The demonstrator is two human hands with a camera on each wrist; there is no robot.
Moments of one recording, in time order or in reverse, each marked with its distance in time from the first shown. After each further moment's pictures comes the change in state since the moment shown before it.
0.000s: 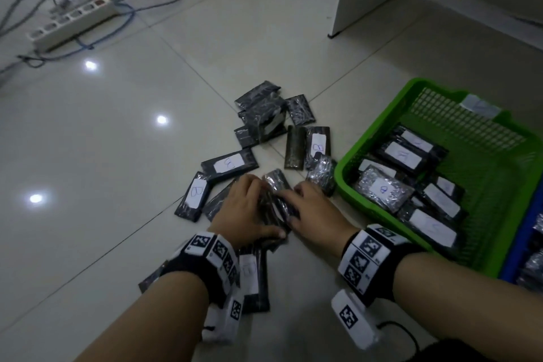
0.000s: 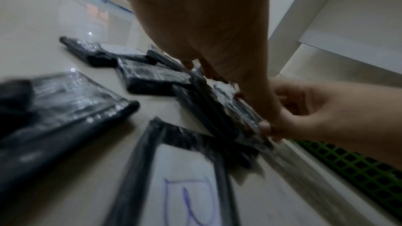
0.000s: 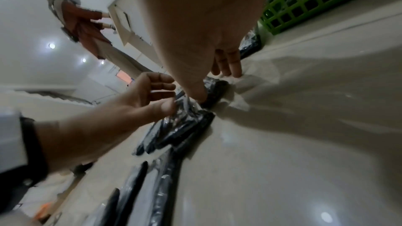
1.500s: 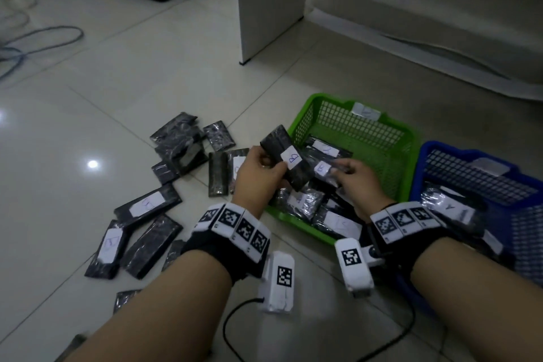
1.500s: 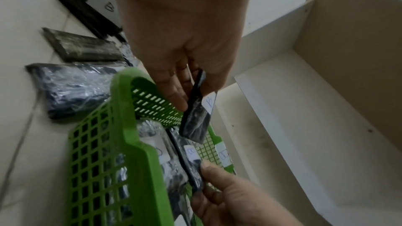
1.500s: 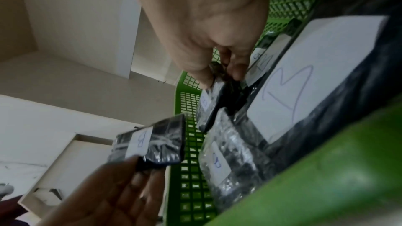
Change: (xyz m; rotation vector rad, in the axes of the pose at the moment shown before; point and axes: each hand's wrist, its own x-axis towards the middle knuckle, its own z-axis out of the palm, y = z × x) left_hand 0.107 0.175 0.018 -1.041 0.137 -0.218; right_hand -0.054 0.148 -0.112 0.838 0.714 0.574
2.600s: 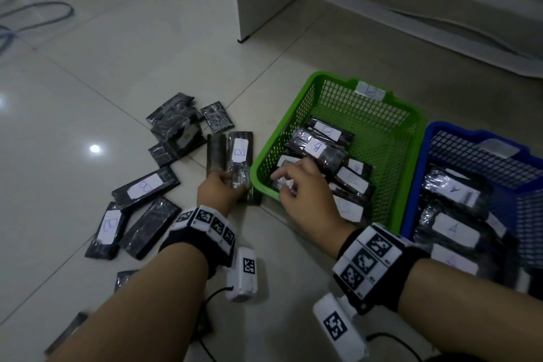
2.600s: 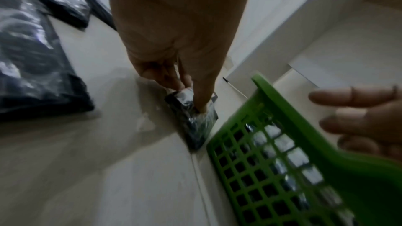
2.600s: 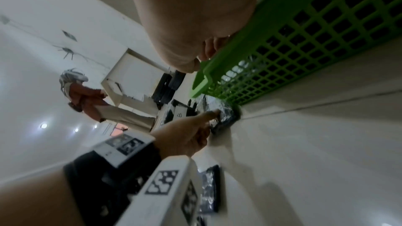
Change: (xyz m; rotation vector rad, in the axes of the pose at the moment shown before) left_hand 0.007 -0.073 -0.066 0.676 0.138 -0.153; right_hand -0.086 -0.009 0.054 -0.355 -0.225 -0.517
